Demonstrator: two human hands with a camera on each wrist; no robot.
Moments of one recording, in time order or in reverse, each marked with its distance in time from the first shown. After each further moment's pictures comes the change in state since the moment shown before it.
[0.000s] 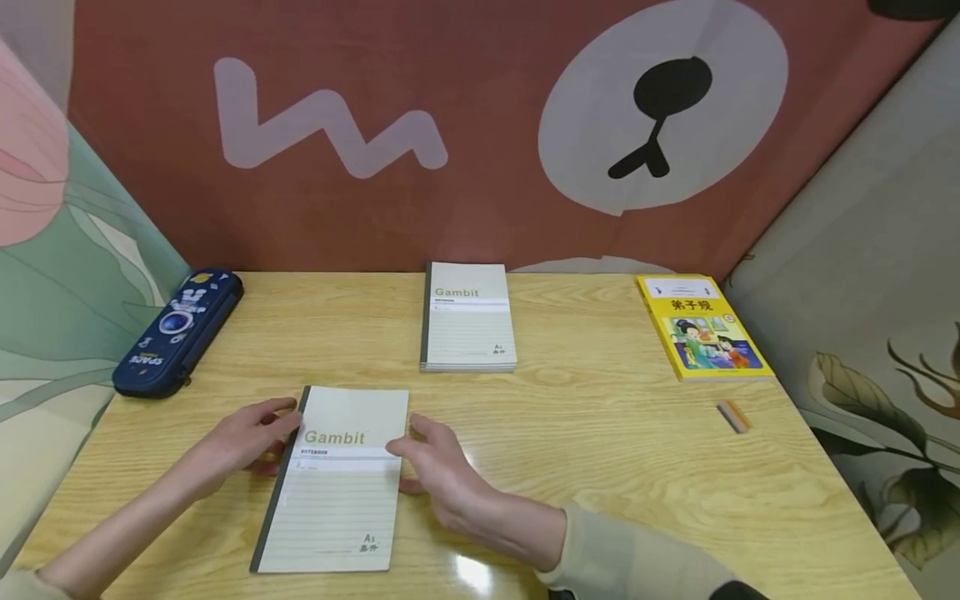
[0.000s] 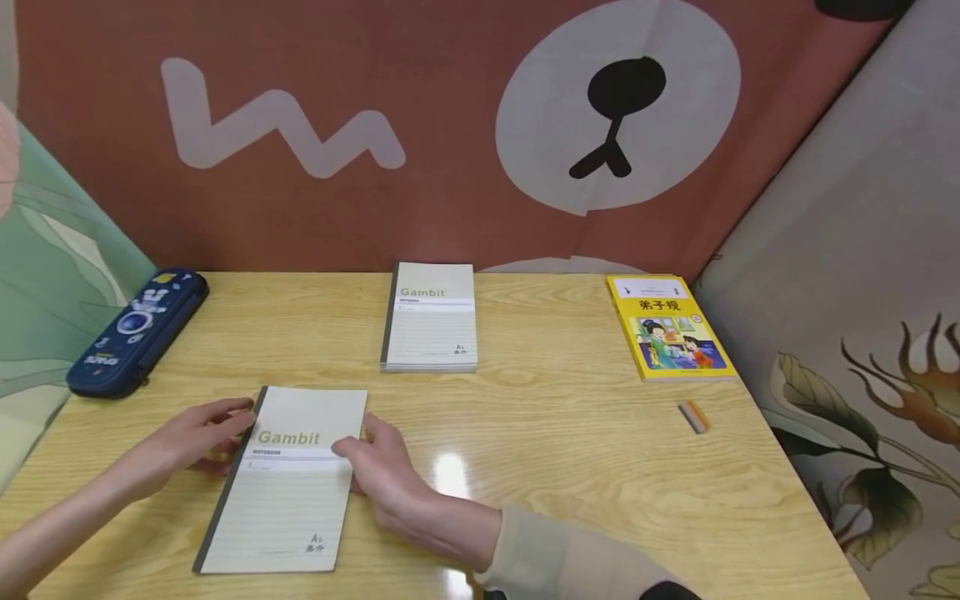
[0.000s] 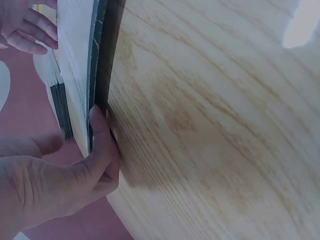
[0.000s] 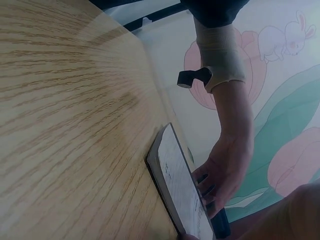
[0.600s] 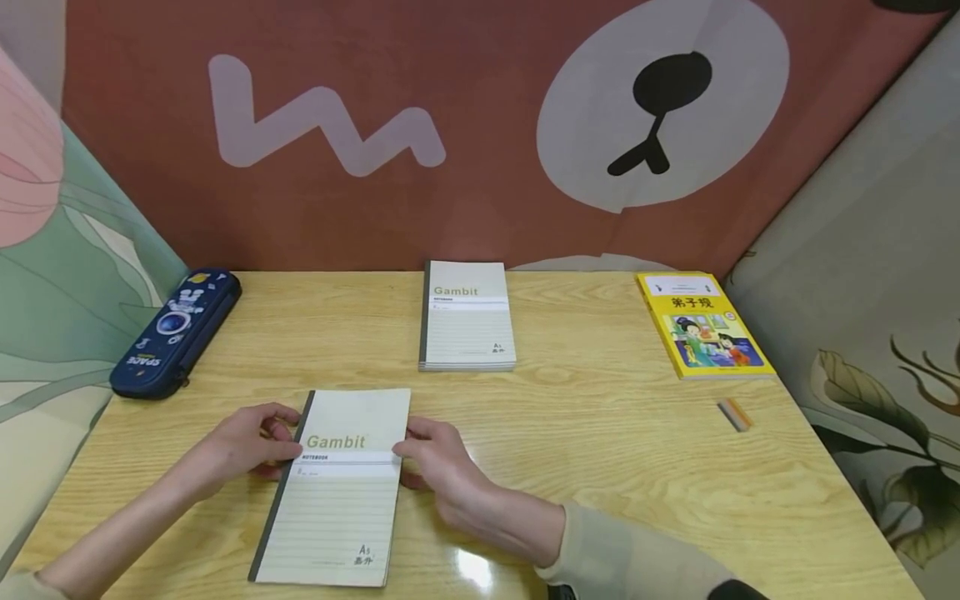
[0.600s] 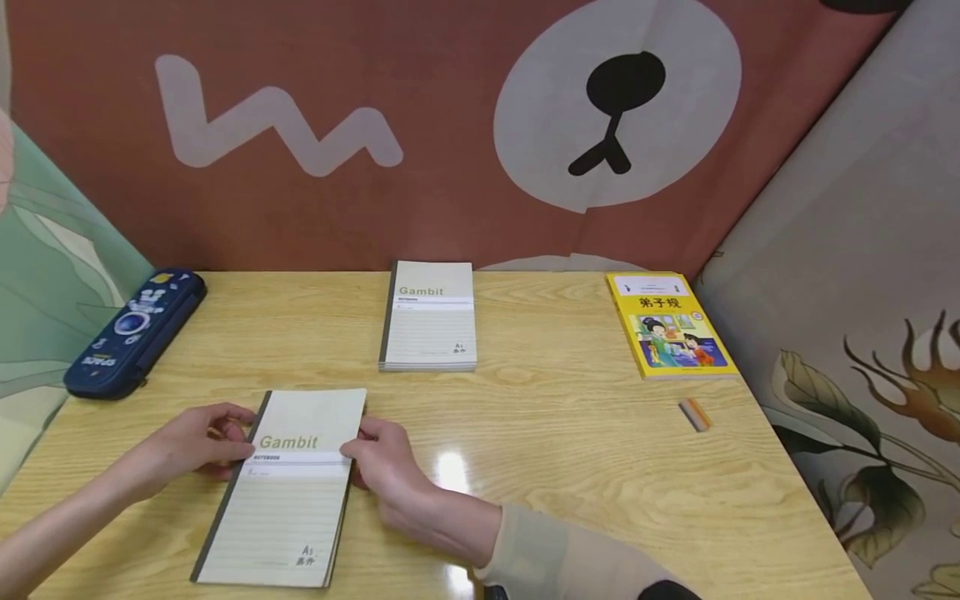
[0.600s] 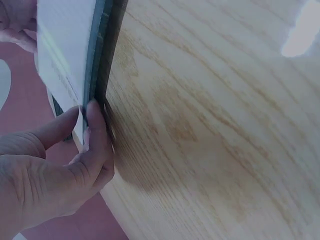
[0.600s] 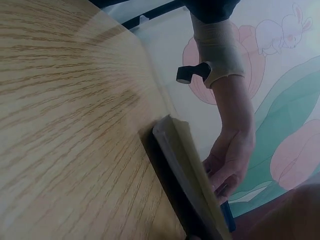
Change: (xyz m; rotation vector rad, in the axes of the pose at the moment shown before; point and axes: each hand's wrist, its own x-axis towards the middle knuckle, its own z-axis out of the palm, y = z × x) left_hand 0.001 -0.001 0.002 0.009 -0.009 0.008; right_hand 0.009 0.005 -0.006 0.003 -0.020 -0.004
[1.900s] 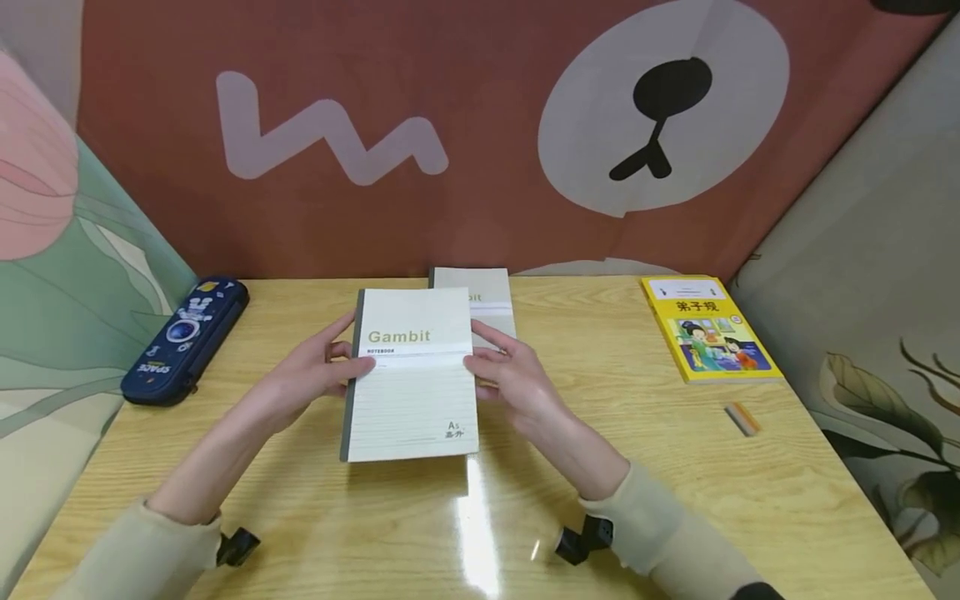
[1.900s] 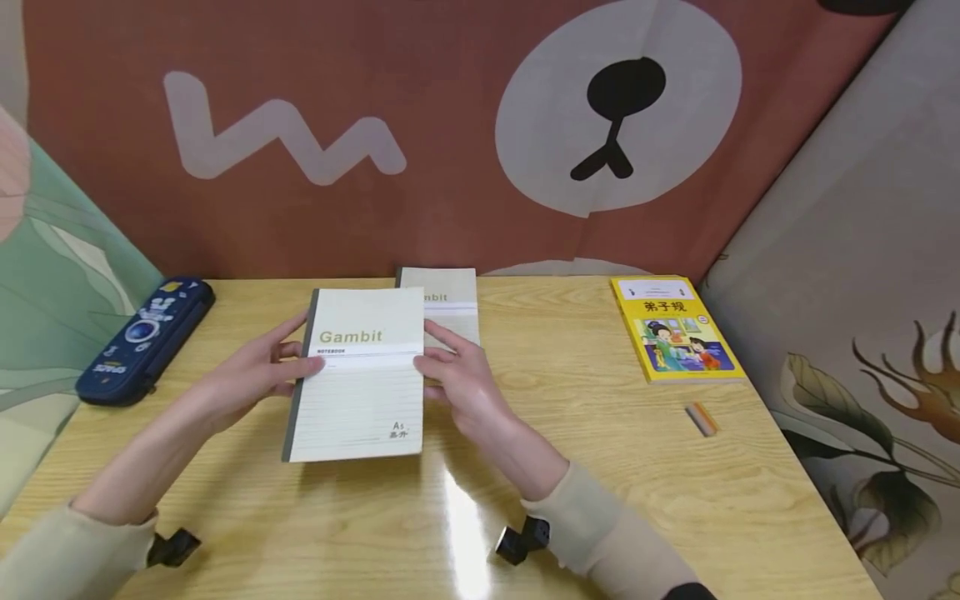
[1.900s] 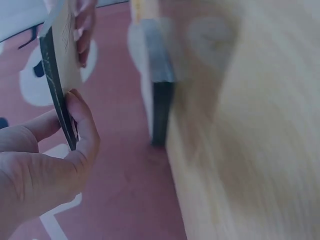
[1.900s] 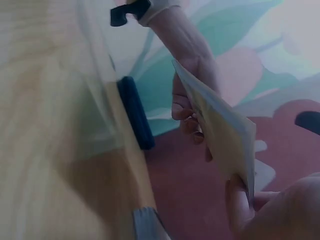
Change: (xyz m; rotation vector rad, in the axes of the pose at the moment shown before) left_hand 0.018 0.099 -0.004 -0.264 -0.063 0.286; right_hand 0.031 -0.073 -0.085 0.107 0.064 -0.161
